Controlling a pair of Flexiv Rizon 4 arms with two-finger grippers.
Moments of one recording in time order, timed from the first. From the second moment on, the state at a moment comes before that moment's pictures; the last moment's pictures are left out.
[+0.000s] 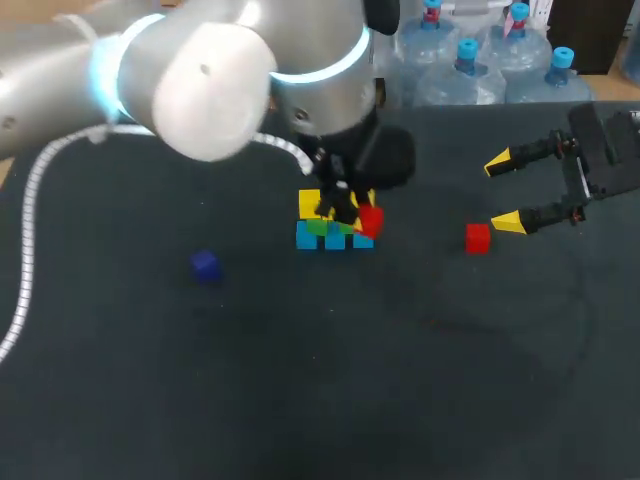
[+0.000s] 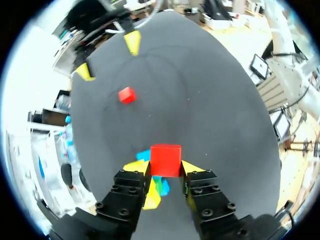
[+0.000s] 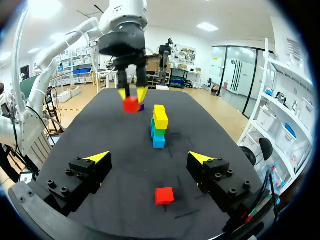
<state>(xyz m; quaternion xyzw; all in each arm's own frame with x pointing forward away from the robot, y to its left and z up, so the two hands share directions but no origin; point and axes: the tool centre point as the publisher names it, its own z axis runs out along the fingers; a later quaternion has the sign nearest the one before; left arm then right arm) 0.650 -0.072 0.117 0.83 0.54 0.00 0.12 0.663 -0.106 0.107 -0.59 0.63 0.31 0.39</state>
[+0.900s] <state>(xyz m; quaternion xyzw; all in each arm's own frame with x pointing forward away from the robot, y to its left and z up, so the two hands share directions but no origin) 0.693 -0.016 0.129 0.70 0.69 0.03 0.16 0.663 -0.106 0.107 -0.59 0.63 0.31 0.39</state>
